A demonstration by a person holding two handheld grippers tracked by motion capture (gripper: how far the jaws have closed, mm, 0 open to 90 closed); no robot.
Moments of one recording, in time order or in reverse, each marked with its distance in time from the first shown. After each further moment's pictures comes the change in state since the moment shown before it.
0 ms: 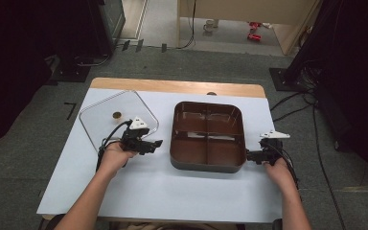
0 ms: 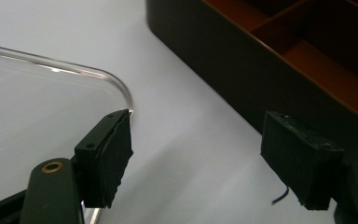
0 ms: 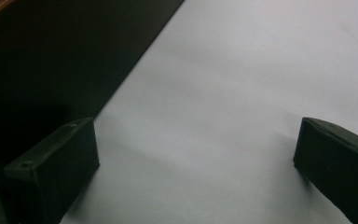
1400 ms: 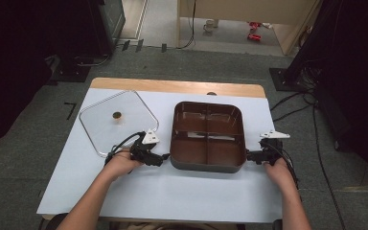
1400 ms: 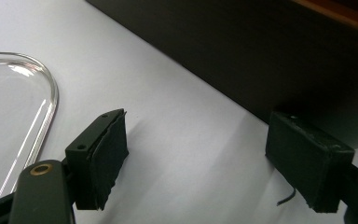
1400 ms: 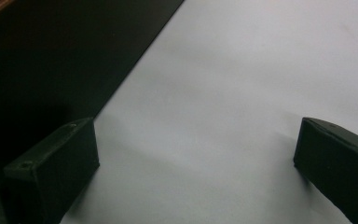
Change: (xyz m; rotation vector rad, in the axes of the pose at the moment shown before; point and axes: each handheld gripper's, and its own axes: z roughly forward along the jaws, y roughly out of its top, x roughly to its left) left arm -0.021 -0.024 0.027 0.035 -0.024 0.148; right arm 0.000 0.000 0.000 0.000 0.000 -0.001
